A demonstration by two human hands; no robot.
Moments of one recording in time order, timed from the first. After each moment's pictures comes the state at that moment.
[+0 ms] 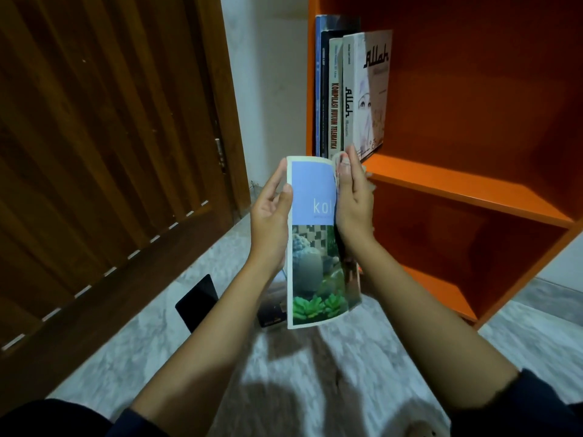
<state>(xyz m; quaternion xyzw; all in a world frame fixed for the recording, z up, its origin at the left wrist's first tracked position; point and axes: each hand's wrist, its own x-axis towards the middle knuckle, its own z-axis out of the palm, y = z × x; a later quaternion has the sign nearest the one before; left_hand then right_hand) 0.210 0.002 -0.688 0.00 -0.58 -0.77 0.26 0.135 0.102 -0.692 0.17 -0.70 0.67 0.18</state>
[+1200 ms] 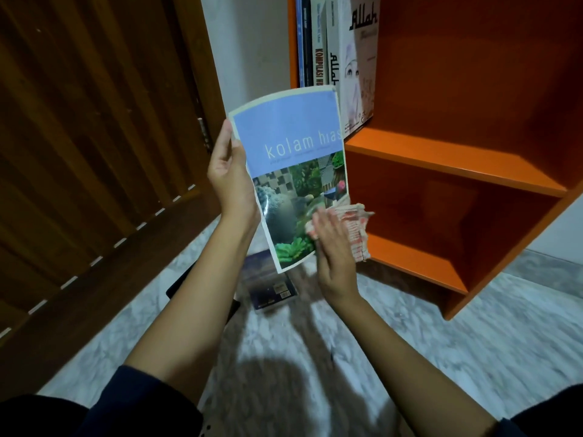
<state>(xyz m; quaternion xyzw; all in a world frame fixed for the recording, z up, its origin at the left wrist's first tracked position) 0.179 -0.013 -0.671 0.11 -0.47 -0.79 0.38 0.181 0.129 -0.818 0.31 -0.77 0.49 0.27</state>
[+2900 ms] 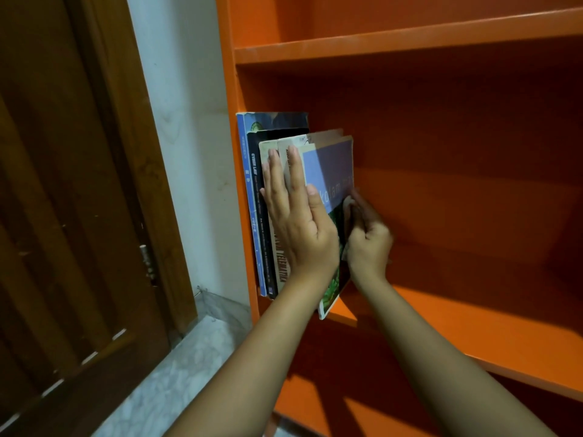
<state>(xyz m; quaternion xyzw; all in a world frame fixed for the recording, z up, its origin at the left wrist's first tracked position) -0.073 0.073 -0.624 -0.08 -0.65 -0.45 0.60 -0.122 0.146 -0.666 0.14 -0.66 0.64 0.37</state>
